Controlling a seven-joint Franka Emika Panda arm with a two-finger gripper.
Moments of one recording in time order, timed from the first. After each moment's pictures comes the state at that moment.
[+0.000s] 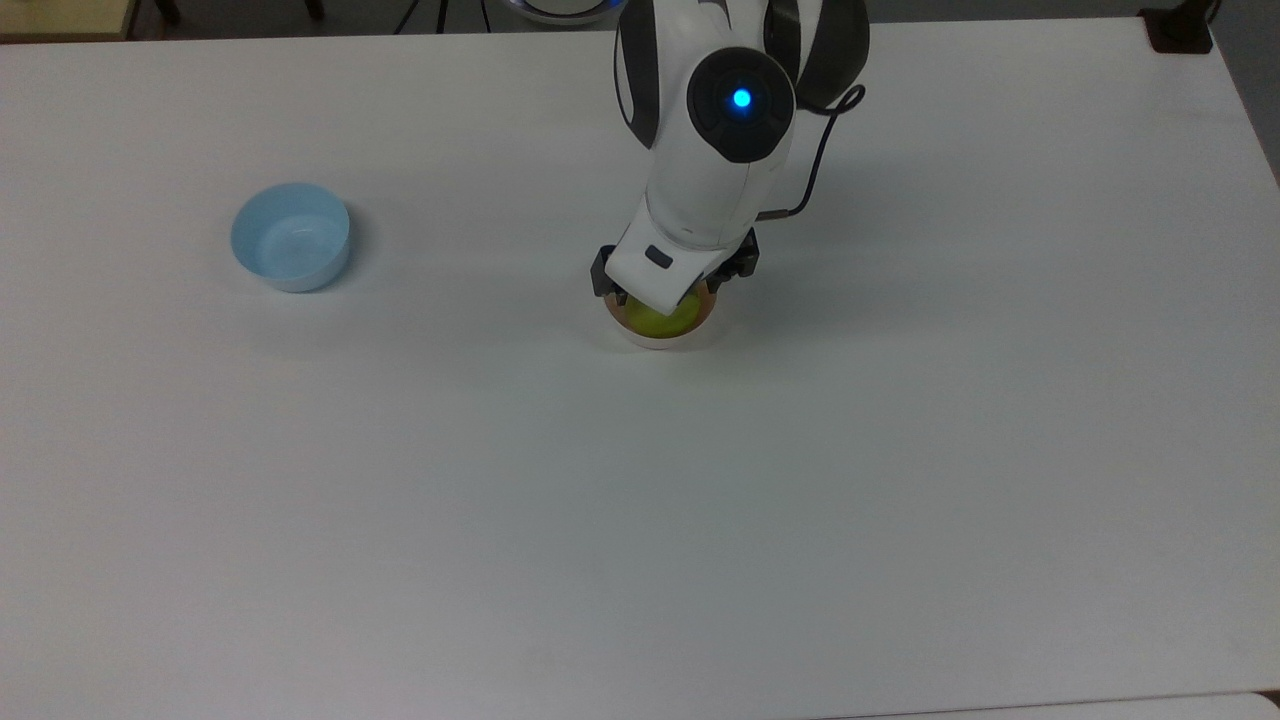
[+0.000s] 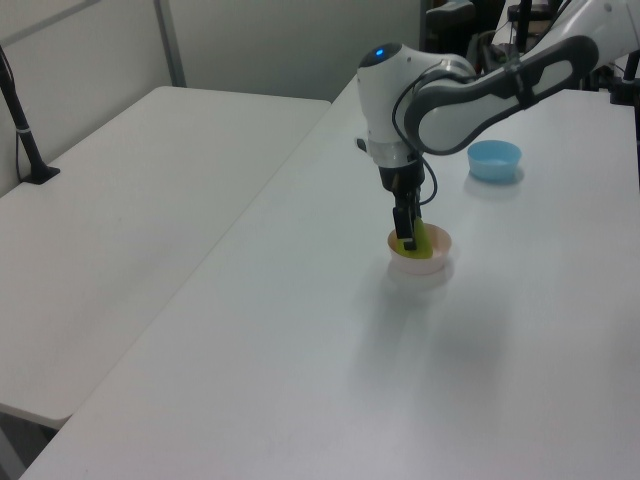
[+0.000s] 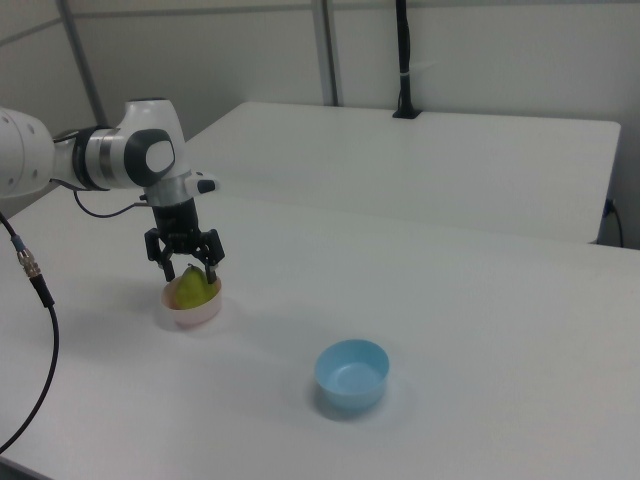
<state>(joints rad) 0.39 0.48 -0.16 -1.59 0.00 1.90 0.02</state>
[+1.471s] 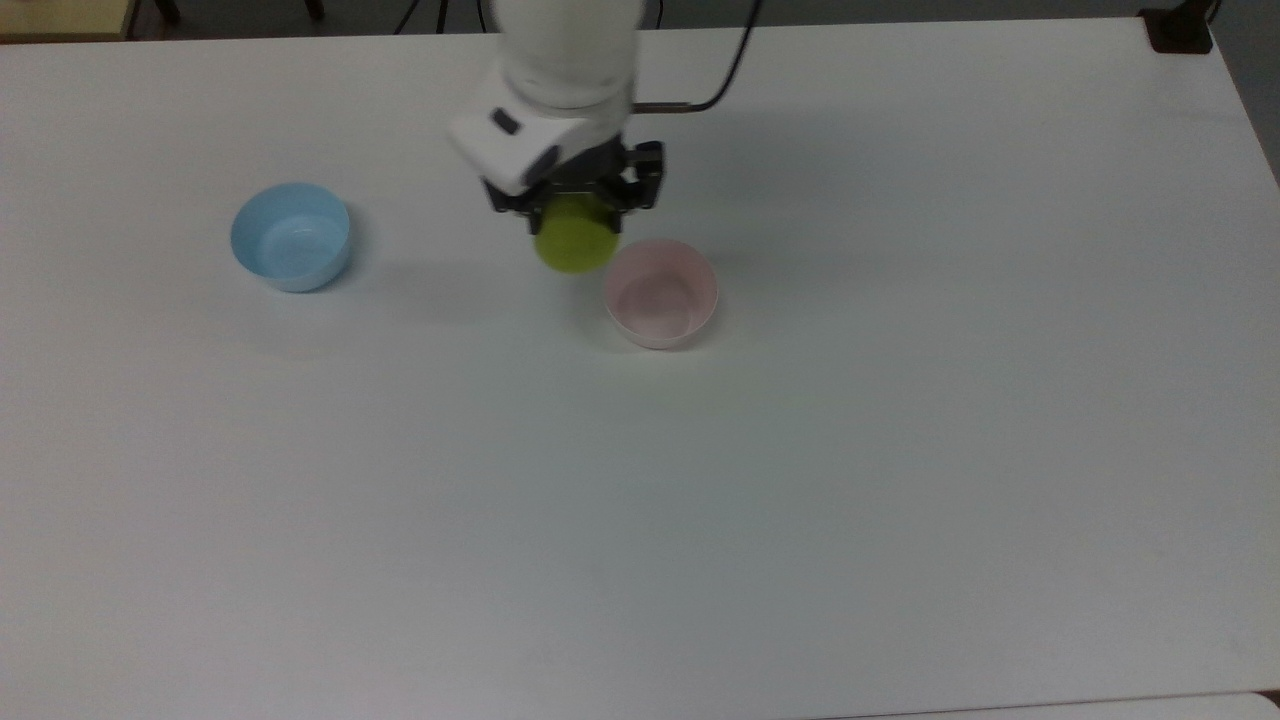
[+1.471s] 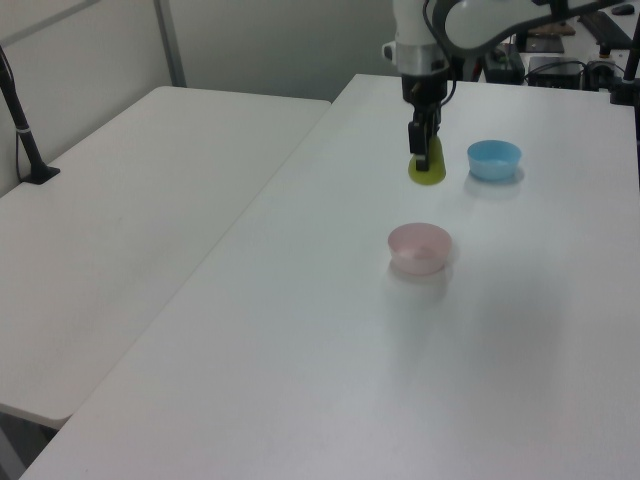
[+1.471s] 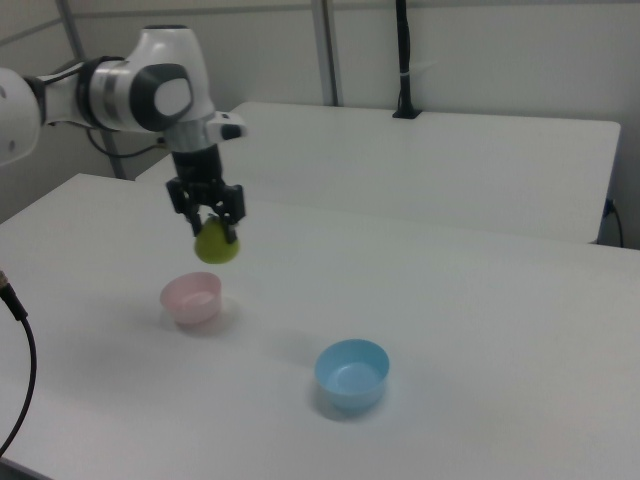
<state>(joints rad) 0.24 0.27 -0.17 -1.58 0.02 1.79 0.01</state>
